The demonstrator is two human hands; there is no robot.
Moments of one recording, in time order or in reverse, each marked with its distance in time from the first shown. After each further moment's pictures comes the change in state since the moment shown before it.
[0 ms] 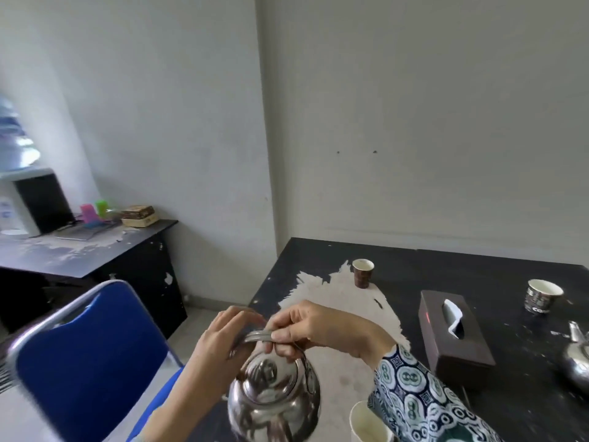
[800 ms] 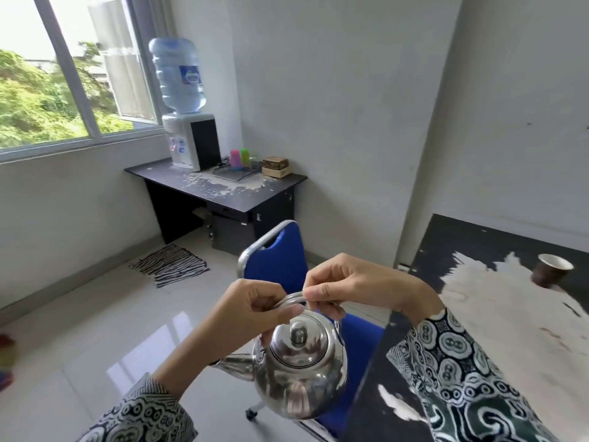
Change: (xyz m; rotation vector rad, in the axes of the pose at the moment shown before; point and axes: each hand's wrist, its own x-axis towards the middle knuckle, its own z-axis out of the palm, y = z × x) left_hand -0.165 -0.152 -0.290 -0.384 -0.025 -0.343; right_hand 0.244 -0.099 0.243 -0.235 -0.296 -0.144
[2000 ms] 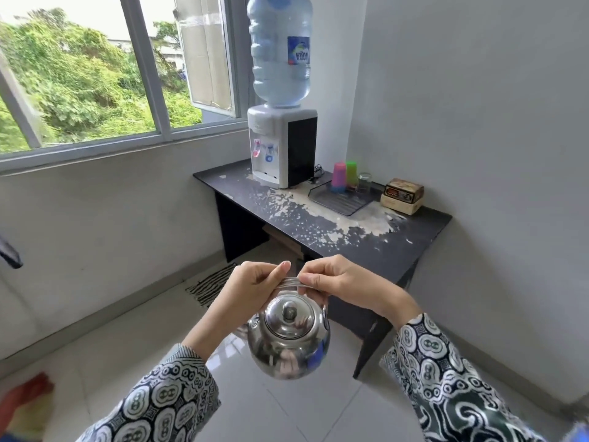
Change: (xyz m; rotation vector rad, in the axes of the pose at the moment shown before) left_hand 0.318 -0.386 -0.501 0.264 0.343 -0.212; right_hand 0.716 0.065 -0.148 -0.013 0.061 -0.043
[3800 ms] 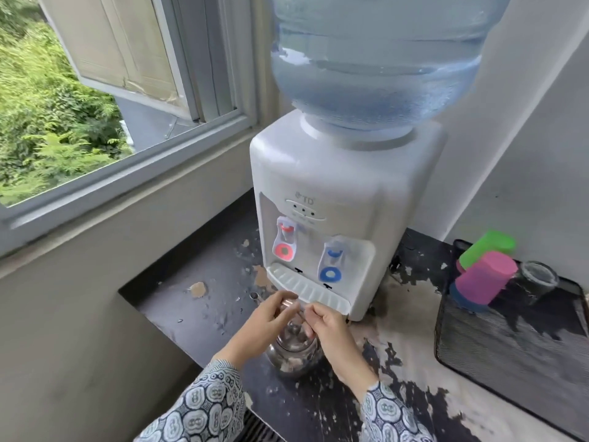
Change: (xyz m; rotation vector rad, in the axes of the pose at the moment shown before) left_hand 0.772 -0.487 -0.086 -0.170 -0.508 -0.176; right_hand 0.793 0.272 -0.229 0.314 0.688 0.314
